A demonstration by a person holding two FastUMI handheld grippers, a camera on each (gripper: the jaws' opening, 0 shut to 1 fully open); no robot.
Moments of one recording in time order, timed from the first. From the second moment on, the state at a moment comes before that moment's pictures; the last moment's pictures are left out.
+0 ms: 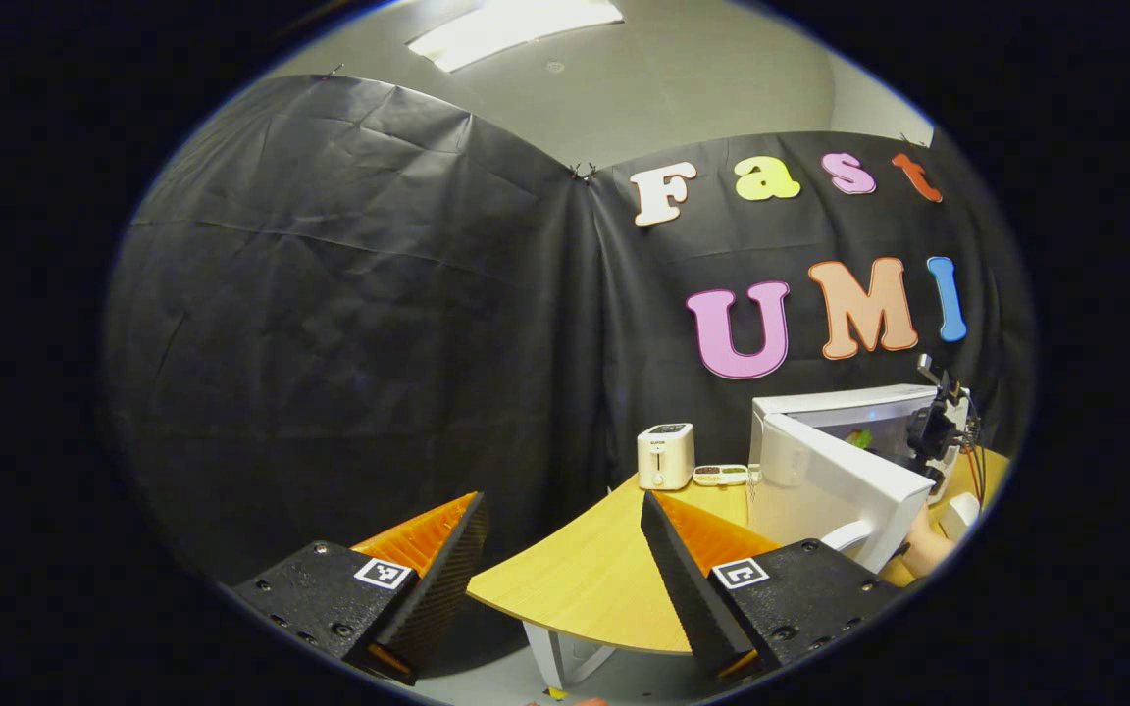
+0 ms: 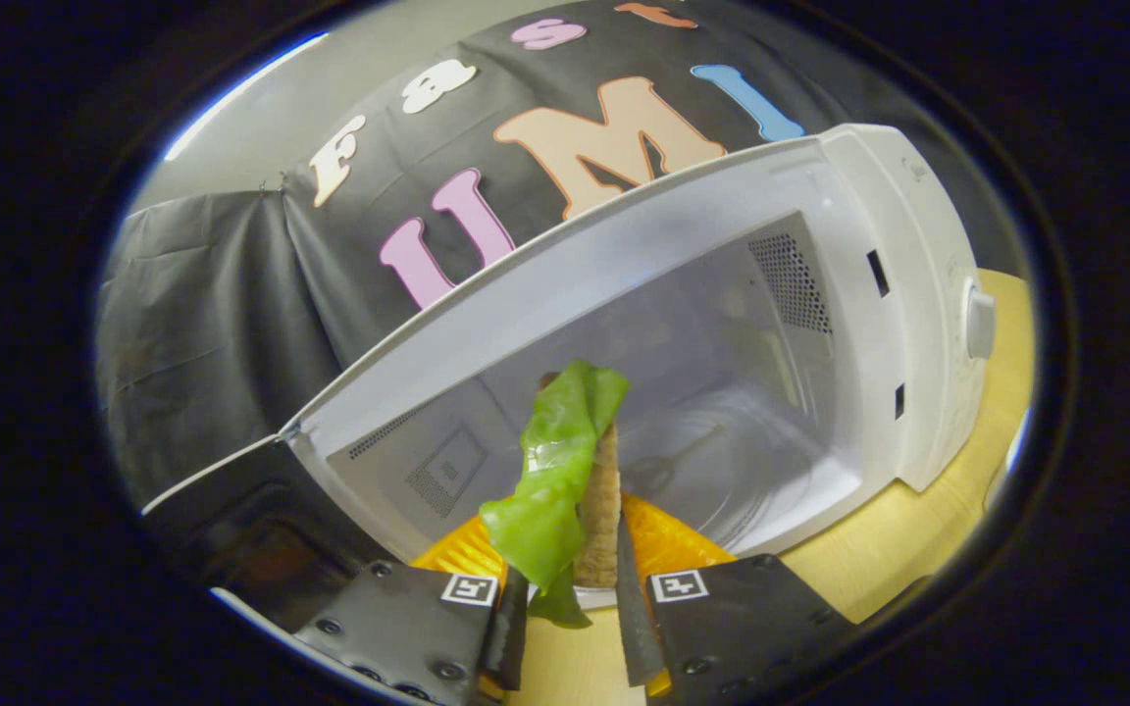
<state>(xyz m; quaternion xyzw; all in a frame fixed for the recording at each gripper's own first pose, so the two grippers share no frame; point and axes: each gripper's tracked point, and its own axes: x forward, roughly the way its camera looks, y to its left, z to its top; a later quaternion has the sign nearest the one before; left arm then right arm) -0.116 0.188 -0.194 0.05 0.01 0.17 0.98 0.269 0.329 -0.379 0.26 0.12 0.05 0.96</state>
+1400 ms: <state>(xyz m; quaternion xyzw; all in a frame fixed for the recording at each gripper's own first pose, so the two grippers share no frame) -0.108 0.153 -0.195 0.03 0.01 0.13 0.99 0.262 0.268 -0.358 0.05 0.08 0.02 1.00</state>
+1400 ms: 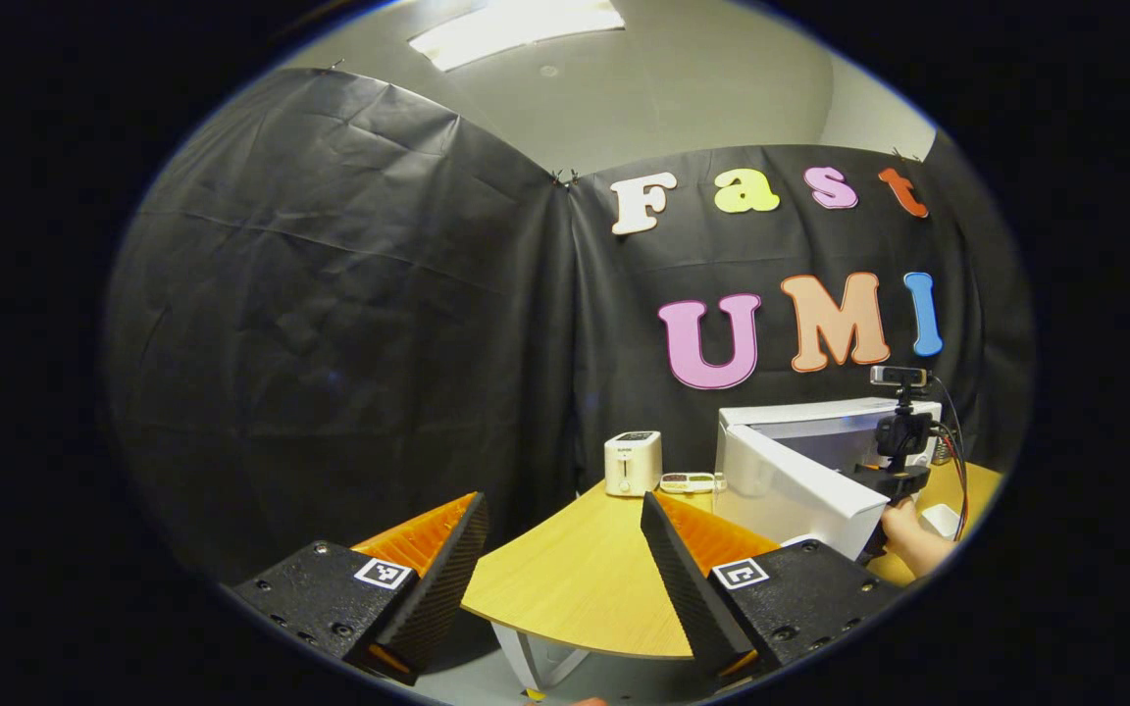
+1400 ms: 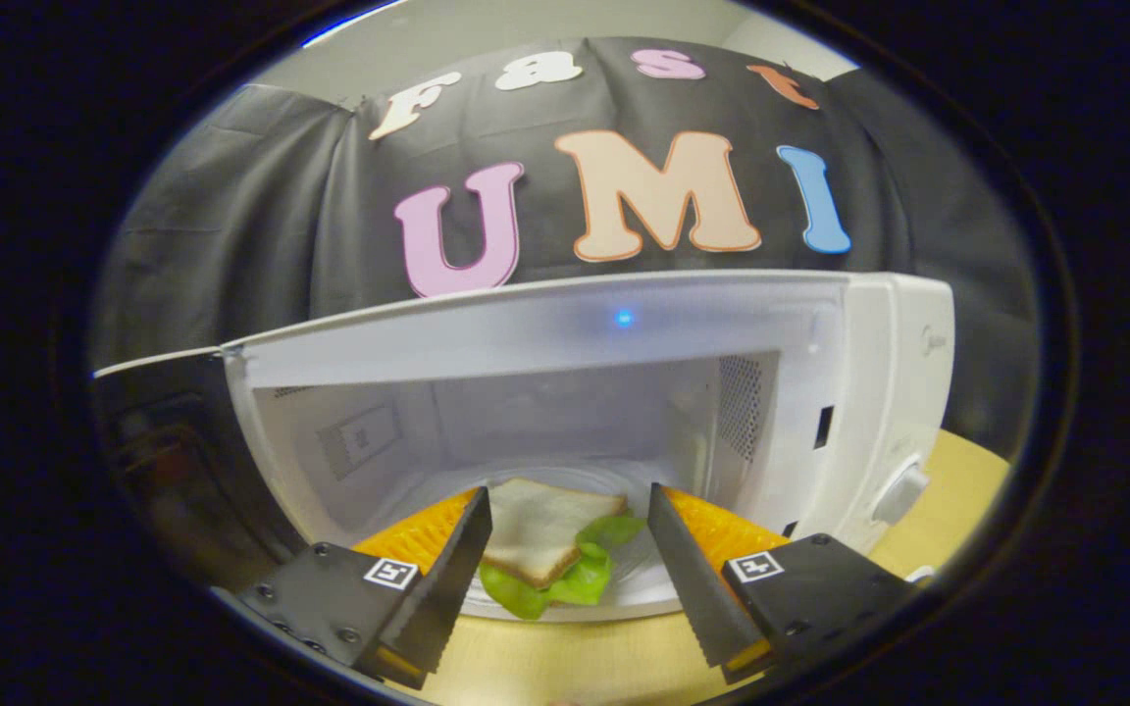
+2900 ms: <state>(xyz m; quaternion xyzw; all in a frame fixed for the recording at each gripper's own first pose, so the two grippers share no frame) -0.077 0.103 -0.247 0.01 0.08 0.01 1.00 0.001 0.025 -0.260 0.04 0.04 0.04 1.00</state>
